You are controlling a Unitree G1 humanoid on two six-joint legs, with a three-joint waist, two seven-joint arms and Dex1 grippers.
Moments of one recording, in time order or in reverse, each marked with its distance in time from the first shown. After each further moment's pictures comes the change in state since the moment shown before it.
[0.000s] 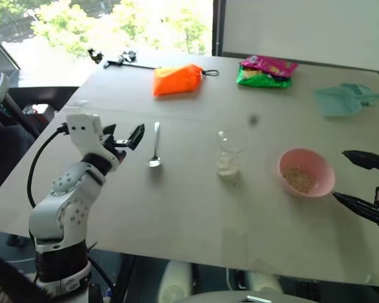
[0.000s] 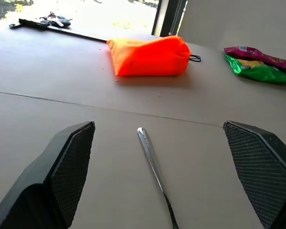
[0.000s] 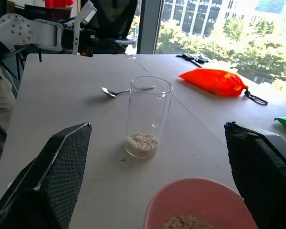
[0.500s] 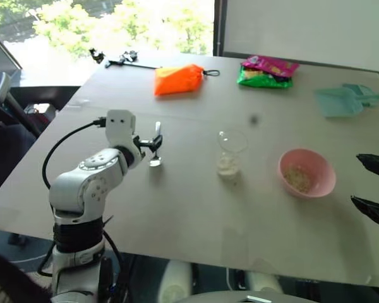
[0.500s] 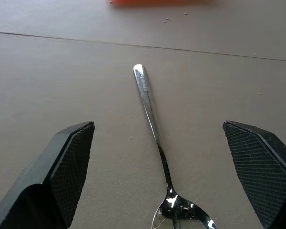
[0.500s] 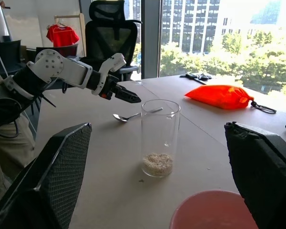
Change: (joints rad) left arm -0.224 -0.046 -0.135 0.059 0.115 0.393 0.192; right arm 0.068 0.041 -0.072 -0.024 0.124 0.059 0.009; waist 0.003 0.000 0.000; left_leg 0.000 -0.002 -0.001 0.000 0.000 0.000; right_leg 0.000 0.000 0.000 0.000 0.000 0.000
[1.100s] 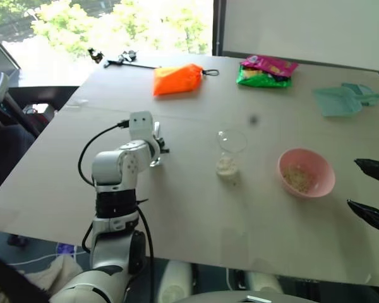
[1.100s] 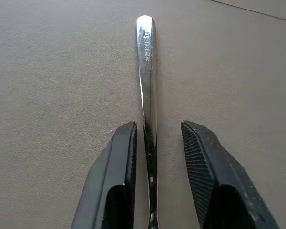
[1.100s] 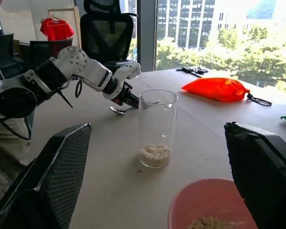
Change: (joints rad) left arm -0.183 -0.193 0.009 0.288 0.182 0.058 0.108; right arm 0.020 0.025 0.005 0.003 -0.038 -0.021 0.011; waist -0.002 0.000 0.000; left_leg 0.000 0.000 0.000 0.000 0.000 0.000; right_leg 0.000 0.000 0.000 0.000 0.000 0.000
